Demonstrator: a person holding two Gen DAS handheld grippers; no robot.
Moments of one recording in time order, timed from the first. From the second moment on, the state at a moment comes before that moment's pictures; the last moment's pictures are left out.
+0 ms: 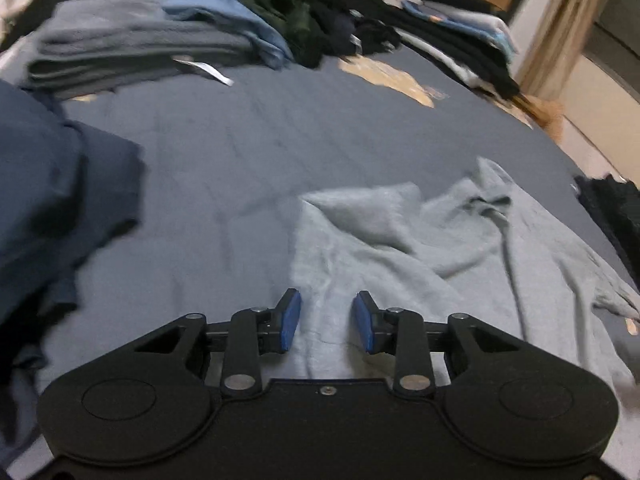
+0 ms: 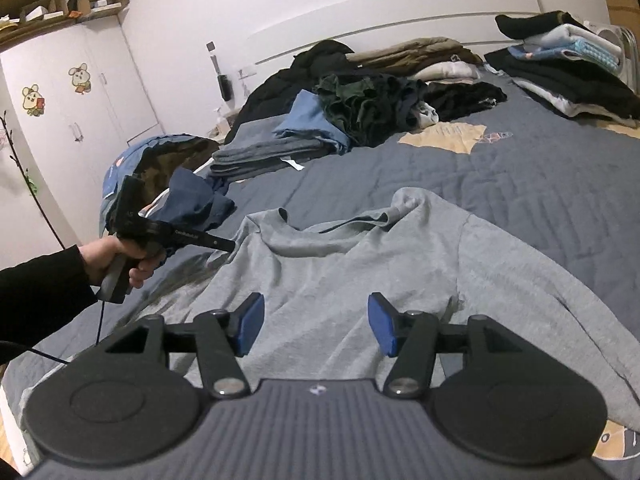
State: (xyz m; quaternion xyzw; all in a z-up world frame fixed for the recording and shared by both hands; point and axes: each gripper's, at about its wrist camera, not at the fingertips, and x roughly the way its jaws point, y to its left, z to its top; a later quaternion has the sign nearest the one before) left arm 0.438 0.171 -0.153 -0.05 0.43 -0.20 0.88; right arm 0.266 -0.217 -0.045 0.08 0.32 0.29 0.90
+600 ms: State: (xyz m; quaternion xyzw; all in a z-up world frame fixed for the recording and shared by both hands) left arm 0.443 0.204 -0.086 0.03 0.40 -0.12 0.91; right arm 0.267 -0.217 -0.050 0.08 0.33 0.29 0.90
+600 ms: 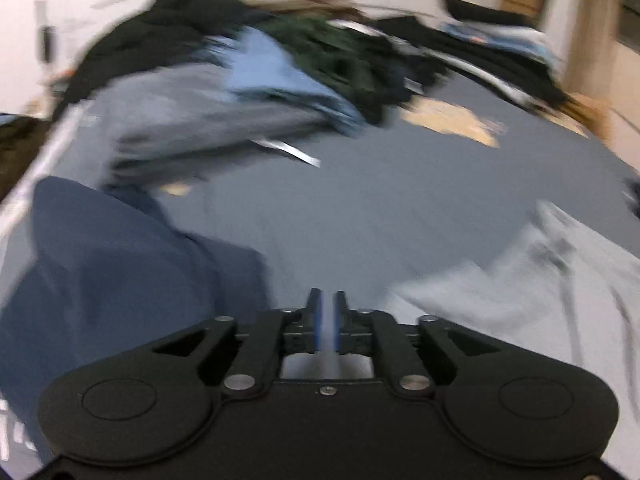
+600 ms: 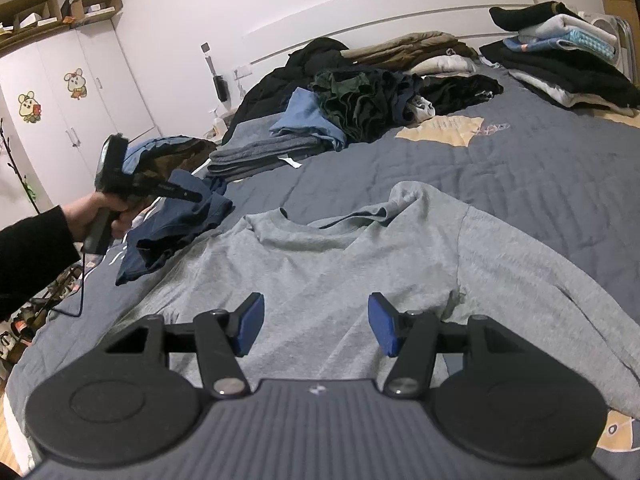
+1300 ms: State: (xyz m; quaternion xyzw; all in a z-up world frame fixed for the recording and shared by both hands) left arm 0.423 0.220 -0.102 0.04 0.39 -0.06 0.92; right arm 0.264 -0.210 -0.050 0.08 0.33 0.29 0.89
